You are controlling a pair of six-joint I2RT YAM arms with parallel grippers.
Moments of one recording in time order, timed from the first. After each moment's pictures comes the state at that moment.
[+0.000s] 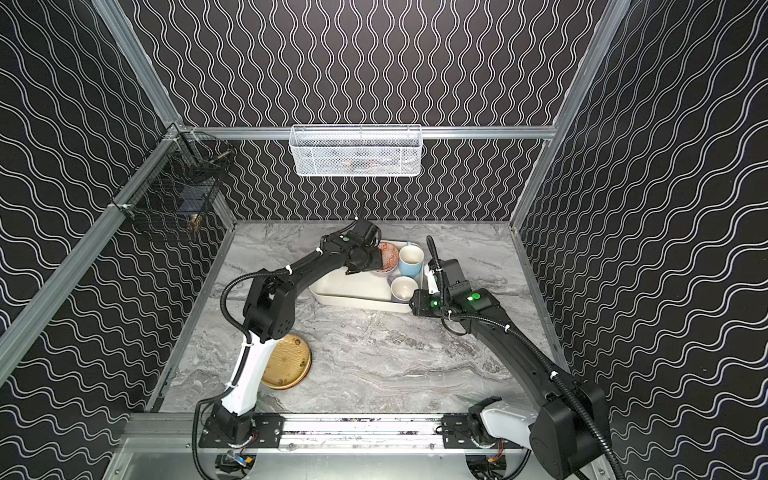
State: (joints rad) left arm -0.51 2.32 2.05 -0.73 0.00 -0.60; right arm 0.42 1.21 0.95 -0.66 -0.17 0.41
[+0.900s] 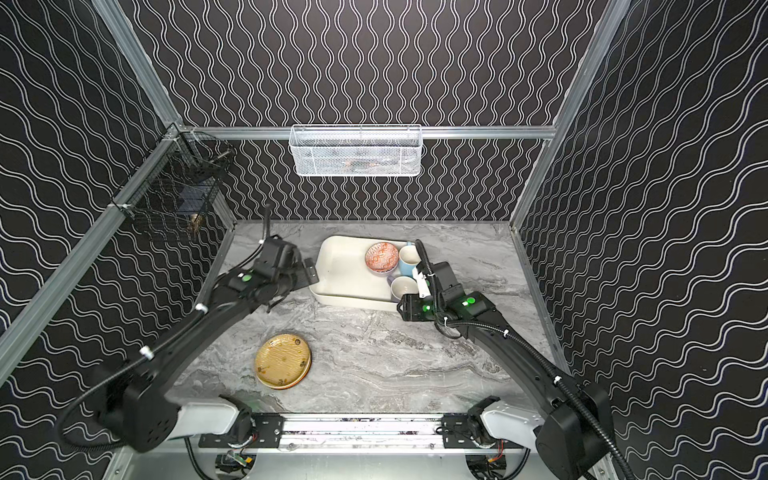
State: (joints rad) left arm -0.35 1.27 1.10 -0.66 -0.21 -0.65; right arm 0.56 1.21 0.96 -0.66 -0.18 0.42
